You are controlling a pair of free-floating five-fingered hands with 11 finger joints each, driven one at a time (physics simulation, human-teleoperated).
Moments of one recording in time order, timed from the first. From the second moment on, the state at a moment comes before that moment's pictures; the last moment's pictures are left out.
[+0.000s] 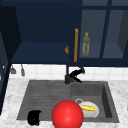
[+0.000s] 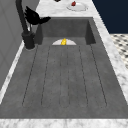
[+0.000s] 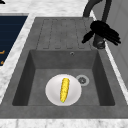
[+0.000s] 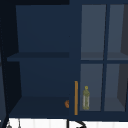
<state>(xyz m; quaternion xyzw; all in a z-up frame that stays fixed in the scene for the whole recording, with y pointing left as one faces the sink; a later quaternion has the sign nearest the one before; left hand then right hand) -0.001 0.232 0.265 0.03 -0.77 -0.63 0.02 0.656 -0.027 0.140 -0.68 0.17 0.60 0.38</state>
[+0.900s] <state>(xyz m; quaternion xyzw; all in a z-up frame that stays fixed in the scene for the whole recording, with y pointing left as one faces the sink) -0.001 0.232 0.265 0.03 -0.77 -0.63 0.02 0.567 -0.011 0.120 -0.69 0.19 0.58 0.39</state>
